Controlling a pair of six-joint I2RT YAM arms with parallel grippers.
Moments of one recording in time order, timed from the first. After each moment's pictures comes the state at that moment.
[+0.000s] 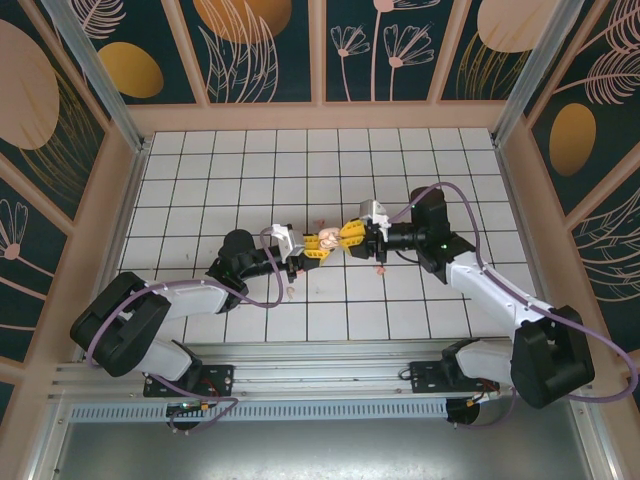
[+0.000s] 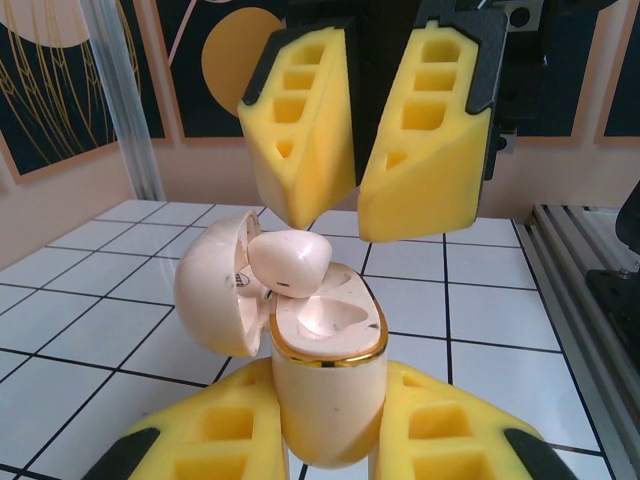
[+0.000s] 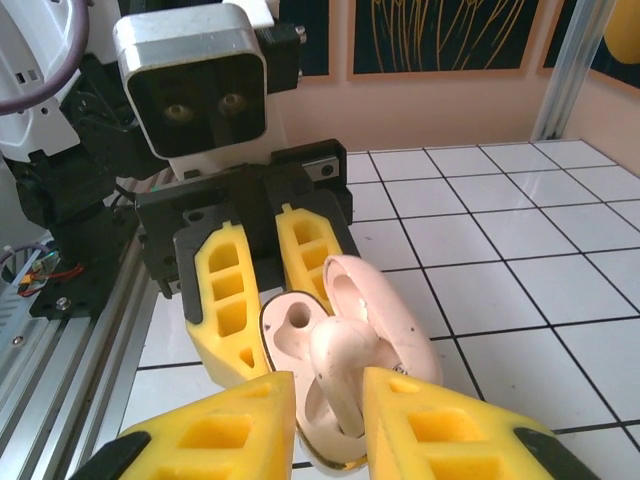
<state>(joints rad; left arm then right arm) -0.65 1.46 0.47 0.98 0.69 0.05 0.43 1.21 0.74 0.09 -1.02 -0.39</state>
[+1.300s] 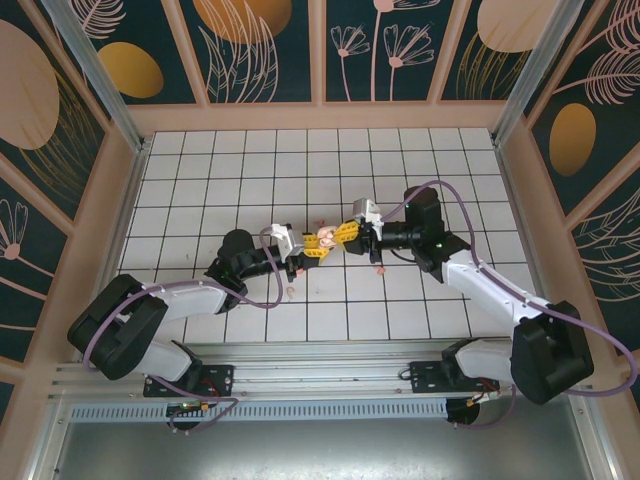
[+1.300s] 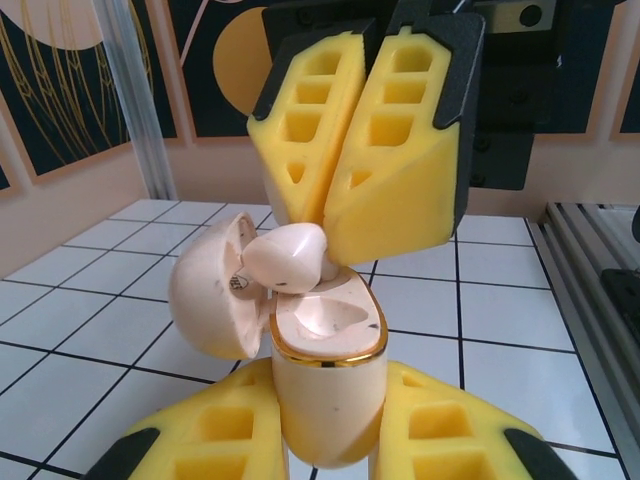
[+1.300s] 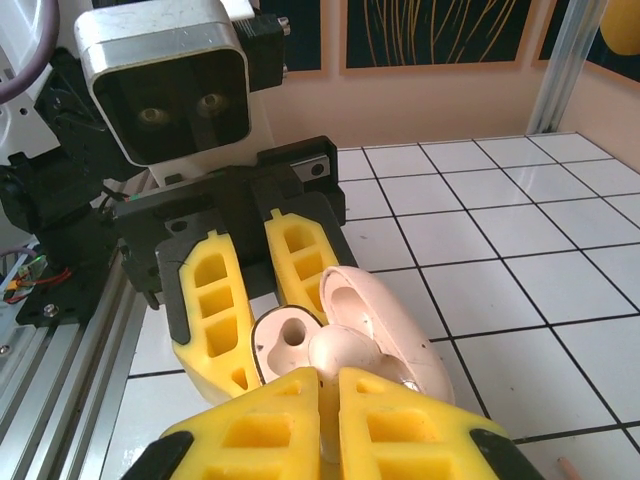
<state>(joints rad) -0.65 1.44 0.47 0.96 0.66 0.07 0.47 1.23 0.76 0.10 -0.97 -0.35</state>
